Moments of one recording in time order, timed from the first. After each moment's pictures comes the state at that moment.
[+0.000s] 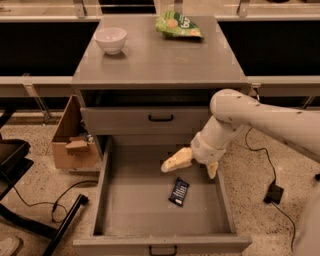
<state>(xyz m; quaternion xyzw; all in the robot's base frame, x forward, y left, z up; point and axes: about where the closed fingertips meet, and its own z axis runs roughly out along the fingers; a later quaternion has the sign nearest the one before) 0.514 -0.100 0.634 0.10 -0.97 -0.21 0.06</state>
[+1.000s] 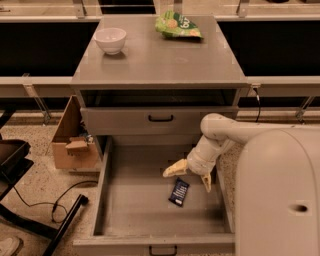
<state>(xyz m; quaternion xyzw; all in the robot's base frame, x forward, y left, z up) 0.552 -0.112 0.501 -0.04 -0.97 -0.19 0.13</state>
